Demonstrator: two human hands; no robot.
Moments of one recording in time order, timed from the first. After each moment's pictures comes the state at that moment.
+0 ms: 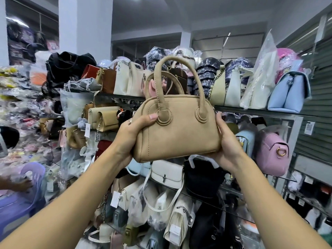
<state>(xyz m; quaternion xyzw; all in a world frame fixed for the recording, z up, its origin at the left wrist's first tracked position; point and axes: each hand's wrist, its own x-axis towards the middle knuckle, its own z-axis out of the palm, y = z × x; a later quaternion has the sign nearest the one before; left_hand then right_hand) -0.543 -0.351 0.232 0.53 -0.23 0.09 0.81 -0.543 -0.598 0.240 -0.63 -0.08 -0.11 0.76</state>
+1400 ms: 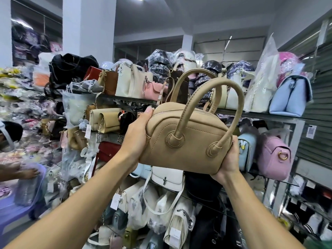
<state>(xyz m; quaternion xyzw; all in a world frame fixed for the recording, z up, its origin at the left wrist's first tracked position) -0.547 -0.367 0.238 0.56 -0.20 0.13 0.79 -0.523 -0.599 0.202 -0.43 -0.19 -0.07 0.88</state>
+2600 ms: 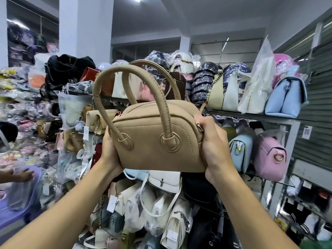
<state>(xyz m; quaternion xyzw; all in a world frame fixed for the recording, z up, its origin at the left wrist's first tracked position) -0.534 -0.344 0.217 0.37 -0.20 0.09 0.90 -0.605 -0.531 0.253 -0.59 -0.17 -0.23 0.75</state>
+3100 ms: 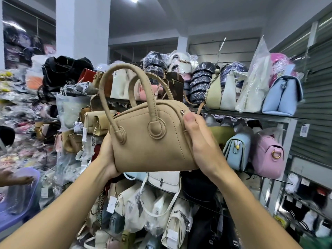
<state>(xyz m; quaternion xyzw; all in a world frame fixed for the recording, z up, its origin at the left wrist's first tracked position) -0.522 -0.335 0.213 0.42 -0.14 -0.02 0.90 -0.602 -0.540 0.246 -0.79 -0.18 -0.29 0.50</state>
